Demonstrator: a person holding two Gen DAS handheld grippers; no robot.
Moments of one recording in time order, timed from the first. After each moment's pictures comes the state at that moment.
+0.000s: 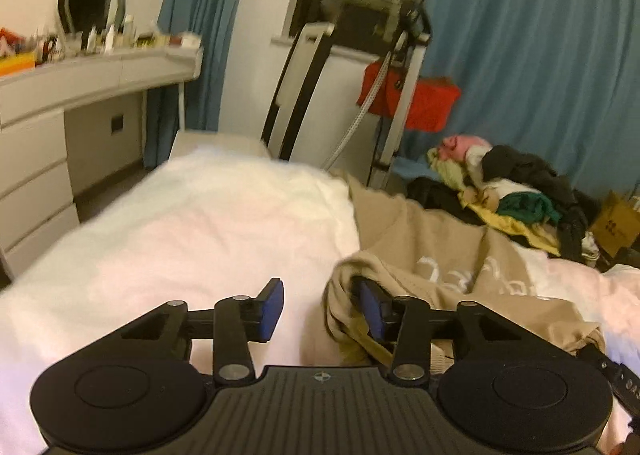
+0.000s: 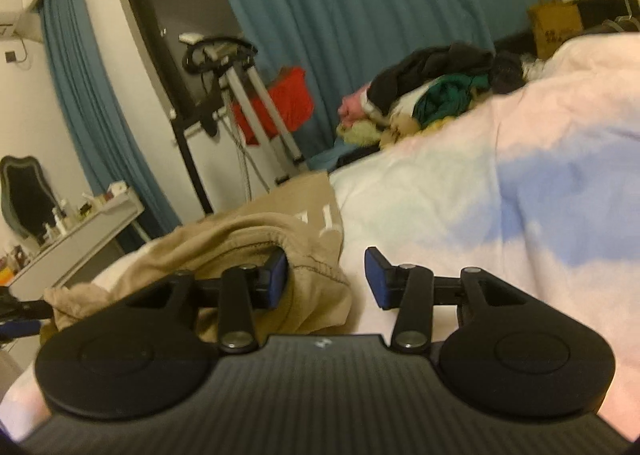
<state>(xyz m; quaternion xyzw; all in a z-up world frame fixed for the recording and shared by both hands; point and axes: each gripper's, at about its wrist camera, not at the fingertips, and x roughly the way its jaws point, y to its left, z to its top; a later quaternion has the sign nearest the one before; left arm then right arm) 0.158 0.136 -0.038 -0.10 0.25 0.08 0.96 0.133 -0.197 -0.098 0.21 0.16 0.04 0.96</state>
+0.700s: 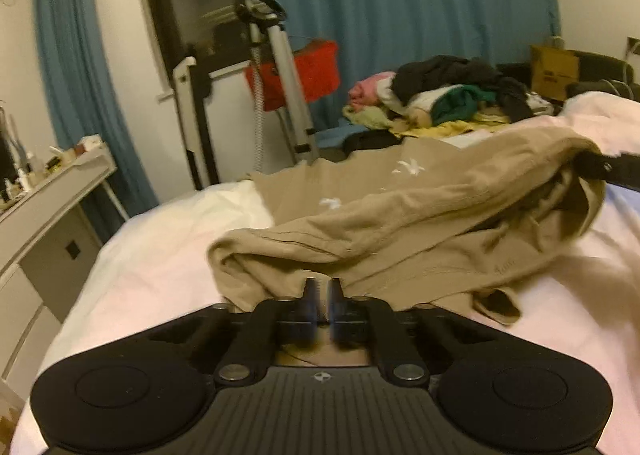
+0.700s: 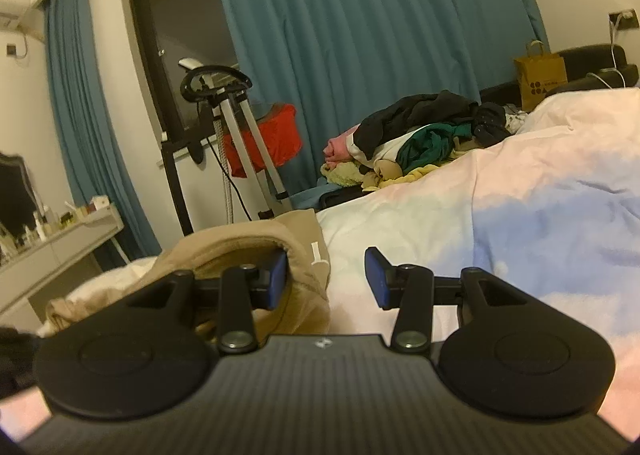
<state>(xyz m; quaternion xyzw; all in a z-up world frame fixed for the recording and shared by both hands) 0.150 0.044 -0.078 0.13 0.25 -0.01 0.96 0.111 -0.188 -0.087 0.17 0.12 0.01 0.98</state>
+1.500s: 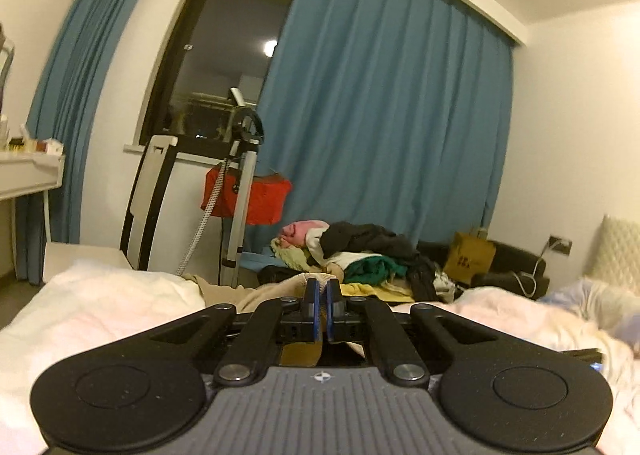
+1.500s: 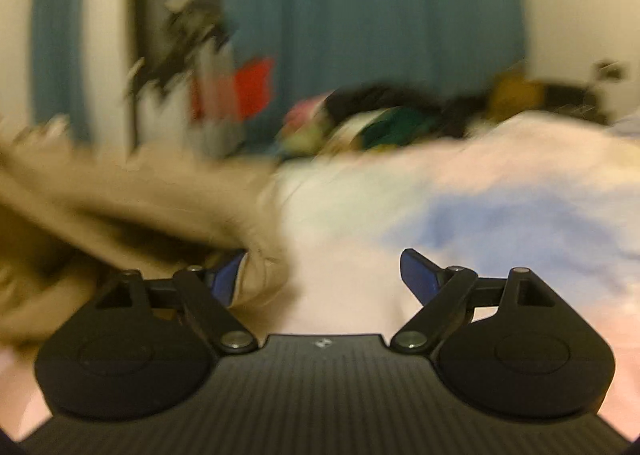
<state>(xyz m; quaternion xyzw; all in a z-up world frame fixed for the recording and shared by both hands) 0.048 0.103 -0.003 -0.07 0.08 -0.15 0.98 0.085 -0.157 -0.087 0.07 0.14 -0.09 0.98</state>
